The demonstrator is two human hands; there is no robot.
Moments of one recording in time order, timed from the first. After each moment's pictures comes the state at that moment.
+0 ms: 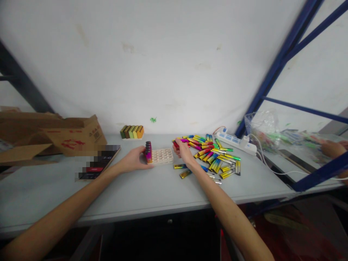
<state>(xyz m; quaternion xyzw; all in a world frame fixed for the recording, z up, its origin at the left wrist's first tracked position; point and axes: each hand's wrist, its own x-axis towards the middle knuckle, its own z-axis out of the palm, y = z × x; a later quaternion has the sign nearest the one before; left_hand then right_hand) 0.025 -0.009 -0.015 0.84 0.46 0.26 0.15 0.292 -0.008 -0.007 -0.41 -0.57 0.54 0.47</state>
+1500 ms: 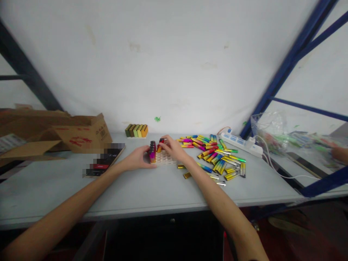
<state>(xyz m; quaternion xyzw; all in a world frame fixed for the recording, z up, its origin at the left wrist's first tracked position) 0.021 -0.006 -0.021 0.83 0.46 0.26 0.18 0.256 0.032 -0.024 -0.32 -0.82 0.26 0.40</state>
